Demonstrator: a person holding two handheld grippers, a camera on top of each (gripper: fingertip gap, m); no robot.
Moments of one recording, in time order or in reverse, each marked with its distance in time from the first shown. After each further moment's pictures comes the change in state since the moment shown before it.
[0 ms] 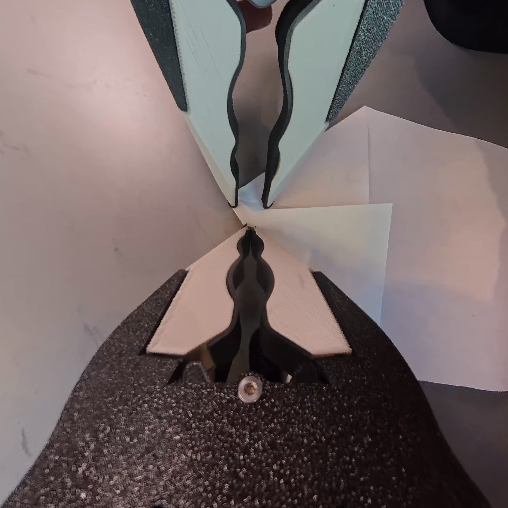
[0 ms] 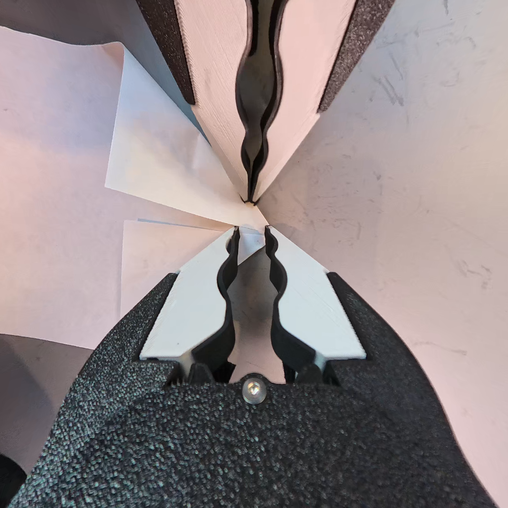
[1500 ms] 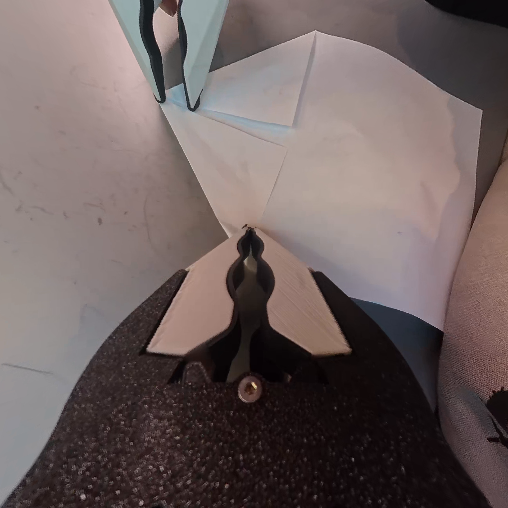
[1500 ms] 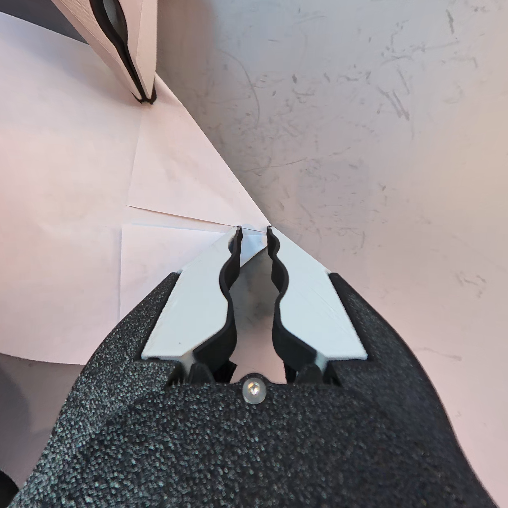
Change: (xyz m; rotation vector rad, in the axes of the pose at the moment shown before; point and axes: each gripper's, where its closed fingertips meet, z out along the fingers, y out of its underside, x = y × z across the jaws) left arm 0.076 0.061 -0.039 0.045 -0.157 -0.114; right arm -0.004 -0.003 0.001 -0.004 0.027 -0.037
